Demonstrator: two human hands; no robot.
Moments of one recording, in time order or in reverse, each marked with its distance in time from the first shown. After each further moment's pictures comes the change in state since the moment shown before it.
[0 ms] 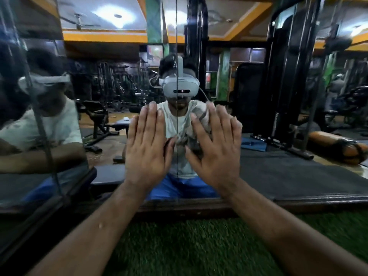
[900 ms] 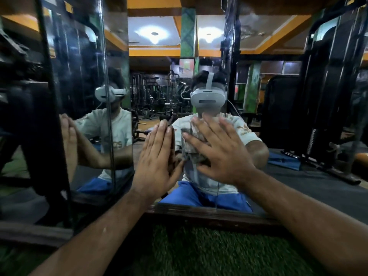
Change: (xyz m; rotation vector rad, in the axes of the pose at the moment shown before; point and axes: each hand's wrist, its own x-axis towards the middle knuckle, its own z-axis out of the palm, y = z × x) left_hand -0.030 -0.073 -0.048 -0.114 -0.151 -0.064; right_hand 0.060 -0.045 0.014 -0.050 -0.119 -0.499
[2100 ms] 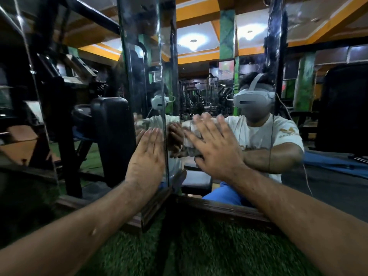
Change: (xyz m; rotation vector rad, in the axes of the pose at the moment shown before) left_hand -0.004 -0.028 -0.142 1.254 -0.829 0.039; right_hand 0.081 -0.097 0.011 0.058 -0.061 0.049
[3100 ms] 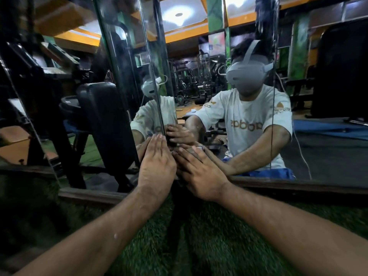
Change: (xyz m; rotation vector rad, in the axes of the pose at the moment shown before) left_hand -0.013 0.060 0.036 -0.284 0.082 0.029; right_hand -0.079 -0.107 0.061 0.165 -0.042 -0.218
